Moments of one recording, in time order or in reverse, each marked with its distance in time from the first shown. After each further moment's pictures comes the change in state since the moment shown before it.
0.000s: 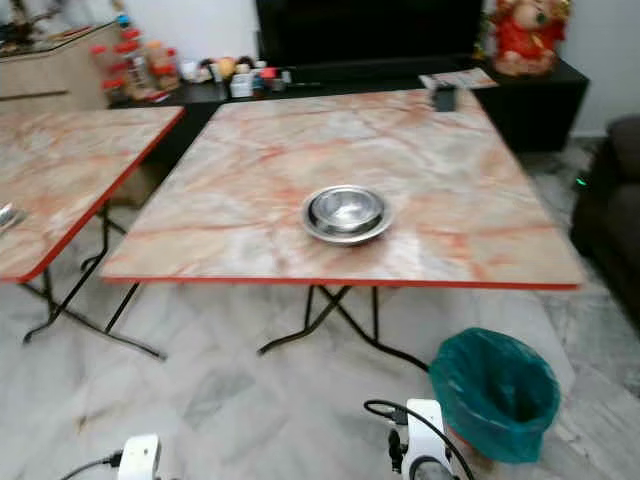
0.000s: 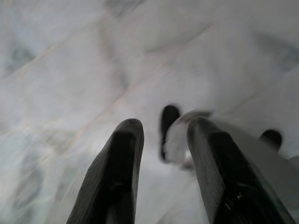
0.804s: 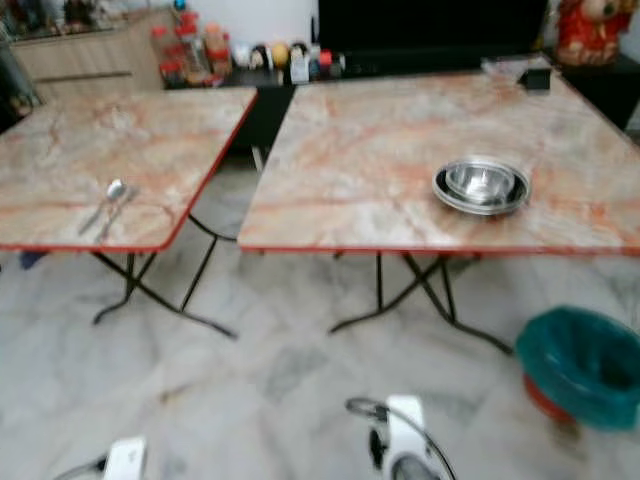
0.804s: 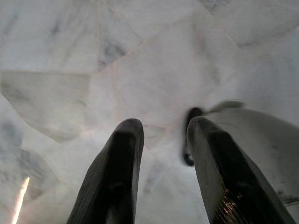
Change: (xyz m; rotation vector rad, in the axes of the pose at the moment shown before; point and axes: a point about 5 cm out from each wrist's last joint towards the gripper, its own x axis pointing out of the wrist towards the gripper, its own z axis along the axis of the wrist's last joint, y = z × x) left arm -0.001 -0.001 -0.004 -0.018 0.002 -0.001; right arm -0.004 -0.006 -0.017 0.011 0.044 -0.010
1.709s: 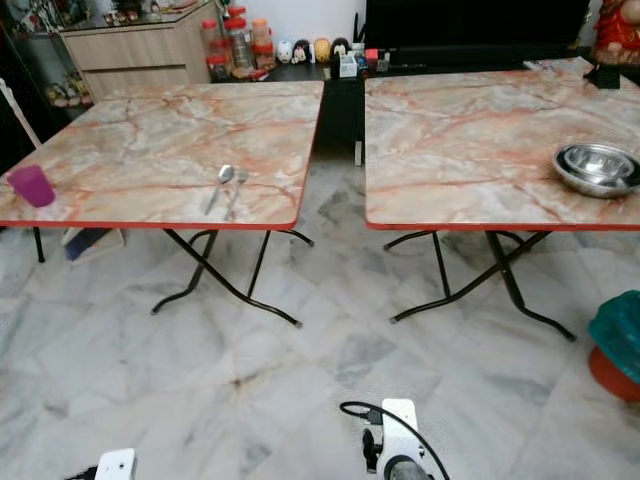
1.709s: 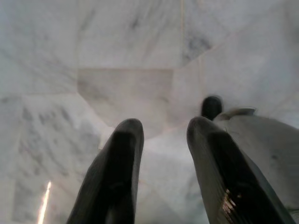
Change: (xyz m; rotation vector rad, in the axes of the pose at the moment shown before) left arm 0.000 0.003 0.003 0.018 -0.012 0.000; right arm 0.000 -0.001 0.002 -0.009 -0.009 -0.003
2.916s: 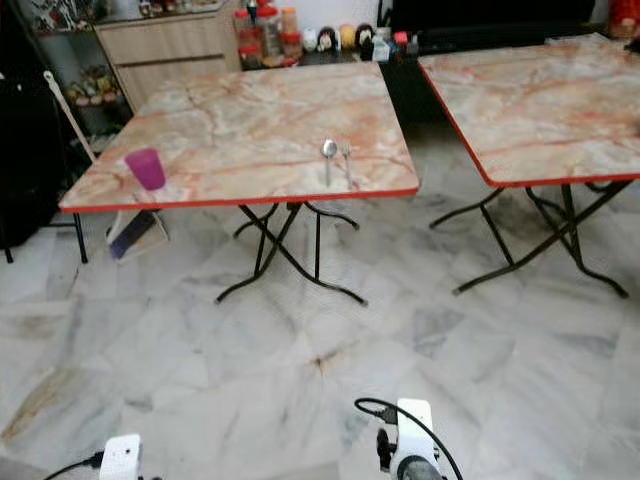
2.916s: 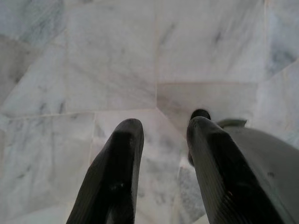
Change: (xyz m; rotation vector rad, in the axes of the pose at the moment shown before) left arm 0.000 0.009 0.015 -0.032 -0.054 0.046; right arm 0.003 0.014 0.014 0.042 -0.038 0.023
